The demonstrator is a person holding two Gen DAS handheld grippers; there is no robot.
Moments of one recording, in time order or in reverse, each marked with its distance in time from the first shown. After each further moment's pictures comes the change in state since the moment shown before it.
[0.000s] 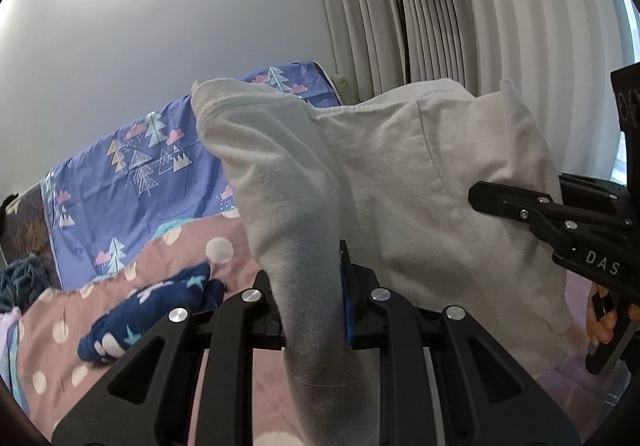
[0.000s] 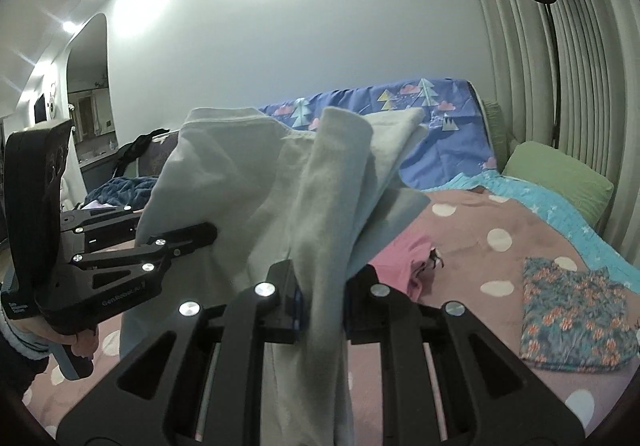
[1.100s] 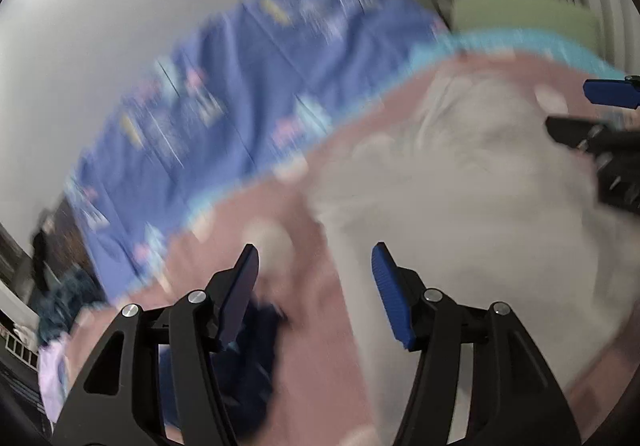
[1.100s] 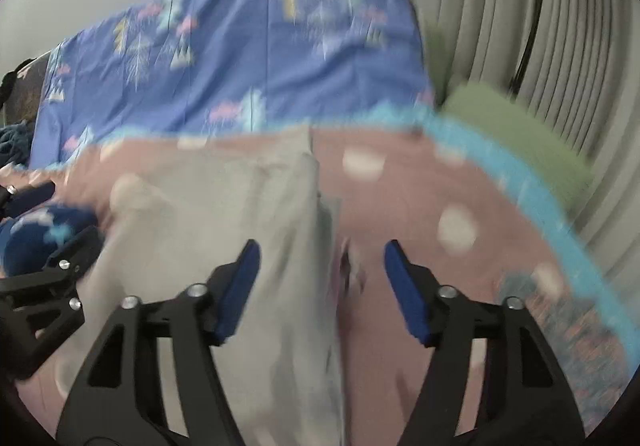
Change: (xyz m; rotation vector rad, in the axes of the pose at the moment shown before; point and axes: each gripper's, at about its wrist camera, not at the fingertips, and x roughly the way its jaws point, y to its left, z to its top) left arm 0.274 0.046 -0.013 0.127 0.351 0.270; right arm 0.292 -0.109 -0.004 0.025 0.371 -0.359
